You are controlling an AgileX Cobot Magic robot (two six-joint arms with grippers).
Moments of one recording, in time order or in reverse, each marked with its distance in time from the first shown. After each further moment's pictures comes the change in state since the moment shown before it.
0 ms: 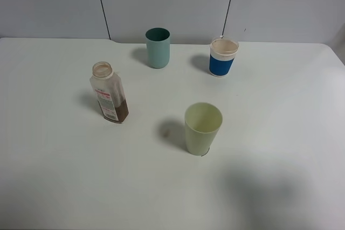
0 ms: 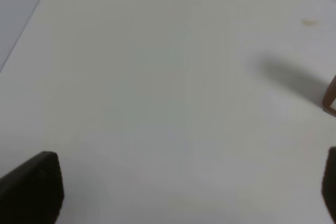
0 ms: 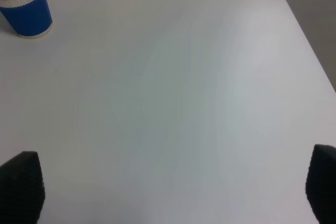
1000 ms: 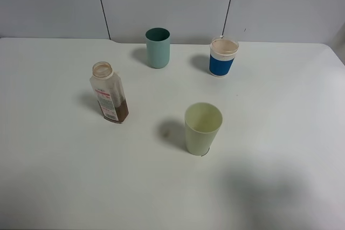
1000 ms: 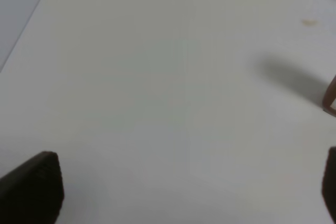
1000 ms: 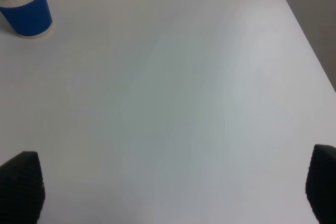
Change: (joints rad) left arm 0.000 0.000 0.000 0.000 0.000 0.000; right arm 0.000 0.000 0.000 0.000 0.000 0.000
